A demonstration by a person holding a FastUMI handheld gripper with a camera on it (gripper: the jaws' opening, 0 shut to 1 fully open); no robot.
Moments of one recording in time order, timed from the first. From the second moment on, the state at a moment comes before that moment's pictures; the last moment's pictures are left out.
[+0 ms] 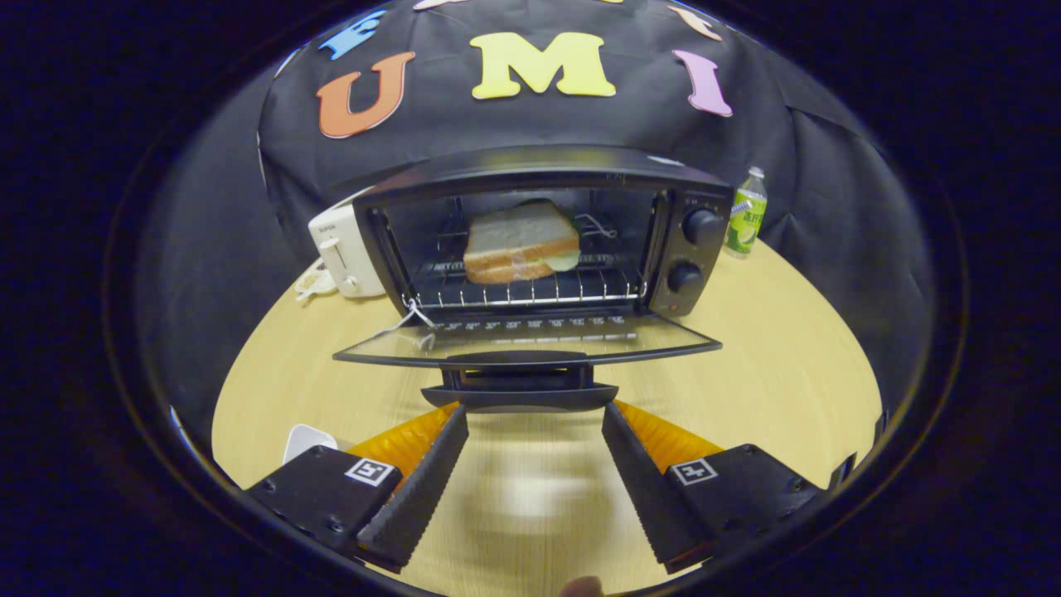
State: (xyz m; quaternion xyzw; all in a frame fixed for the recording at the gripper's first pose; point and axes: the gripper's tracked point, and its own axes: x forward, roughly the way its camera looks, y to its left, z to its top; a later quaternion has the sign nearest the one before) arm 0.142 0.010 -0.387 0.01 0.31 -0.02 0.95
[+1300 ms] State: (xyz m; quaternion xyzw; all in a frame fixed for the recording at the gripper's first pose) arm 0.066 0.022 -0.020 0.03 0.03 0.01 1.00
